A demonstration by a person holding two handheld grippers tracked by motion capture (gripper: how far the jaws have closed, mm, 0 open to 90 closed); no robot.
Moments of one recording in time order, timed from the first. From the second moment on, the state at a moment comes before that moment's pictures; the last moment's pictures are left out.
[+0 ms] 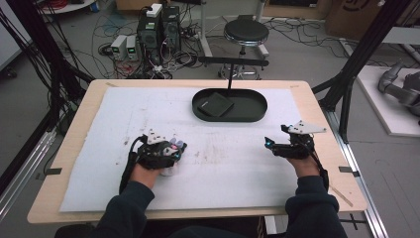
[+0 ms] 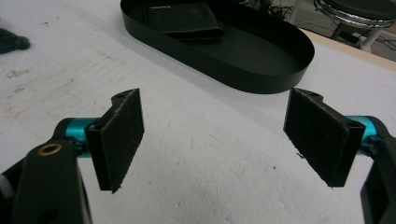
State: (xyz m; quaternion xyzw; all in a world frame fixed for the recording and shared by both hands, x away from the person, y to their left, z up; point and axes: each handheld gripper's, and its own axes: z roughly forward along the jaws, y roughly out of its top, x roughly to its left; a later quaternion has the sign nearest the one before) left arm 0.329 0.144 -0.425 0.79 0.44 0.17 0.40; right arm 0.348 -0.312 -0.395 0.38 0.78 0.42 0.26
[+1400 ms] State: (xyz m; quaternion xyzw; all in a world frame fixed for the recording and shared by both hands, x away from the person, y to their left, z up) left arm 0.372 0.179 -0.356 0.74 0.39 0.12 0.53; right arm 0.348 -0.312 -0.395 0.38 0.78 0.42 0.26
